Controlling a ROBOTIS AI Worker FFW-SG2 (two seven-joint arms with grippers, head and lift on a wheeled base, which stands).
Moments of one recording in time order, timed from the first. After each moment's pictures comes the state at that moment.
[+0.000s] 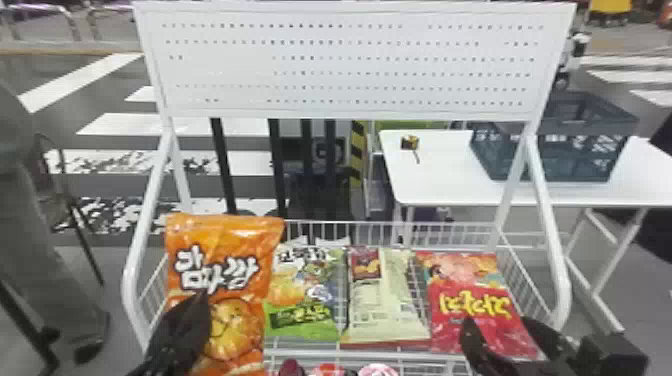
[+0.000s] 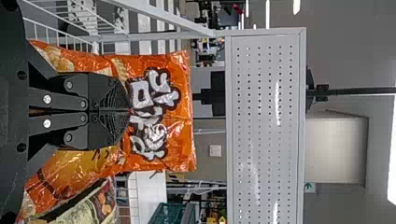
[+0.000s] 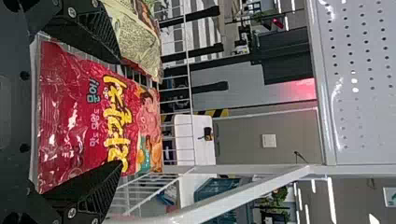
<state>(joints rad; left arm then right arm) 0.72 0.17 -0.06 -2.41 0.05 0.13 0.06 0.39 -0.12 0.01 -2.02 -0.21 0.25 -0.02</state>
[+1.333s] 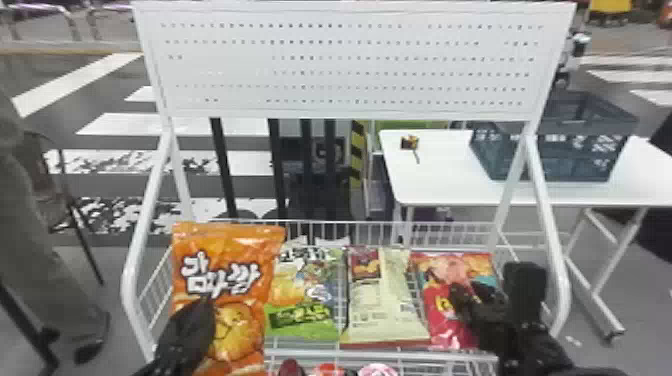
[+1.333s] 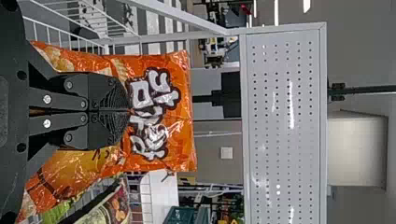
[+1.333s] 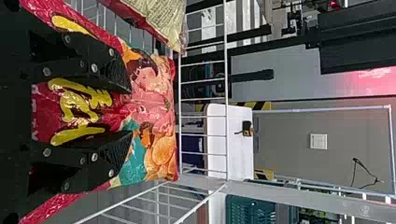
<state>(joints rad) 0.66 0.17 -0.06 -2.36 0.04 0.17 0.06 -0.05 -0.13 0.07 -1.56 -0.18 0.41 -0.05</state>
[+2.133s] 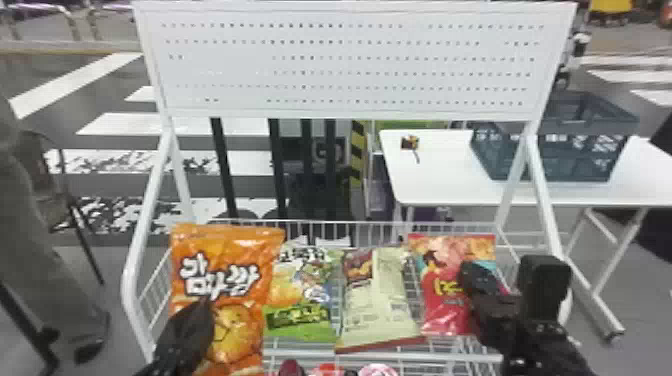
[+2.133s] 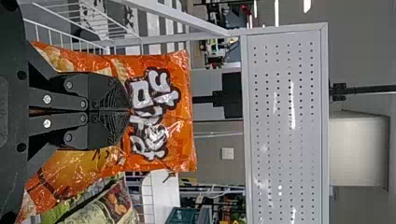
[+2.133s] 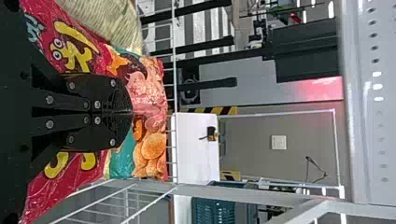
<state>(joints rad) 0.67 0.18 -0.06 -2.36 0.04 0.17 0.07 0.09 -0.12 0.07 -1.86 -0.19 0.42 -0.08</state>
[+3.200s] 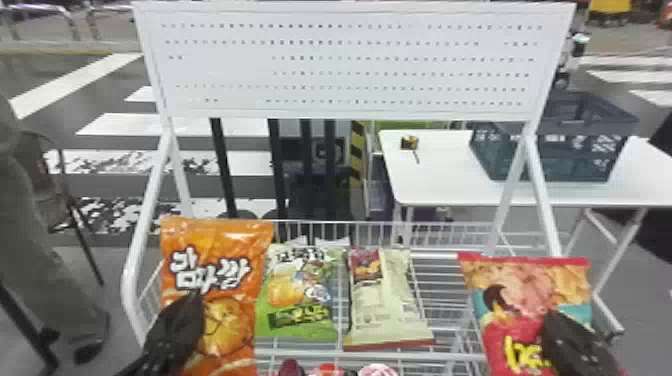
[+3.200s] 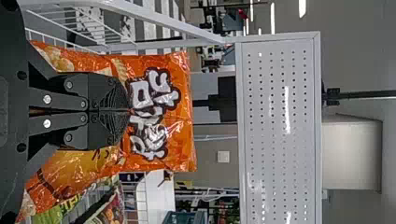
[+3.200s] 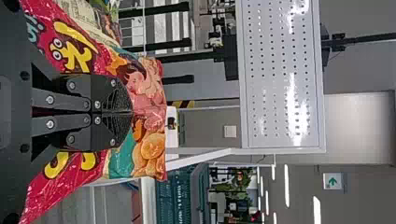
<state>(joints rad) 0.66 0.19 -0.04 -2.36 0.08 0.15 0.08 0.78 -0.13 -0.02 -2.45 -0.15 0.16 -0.08</state>
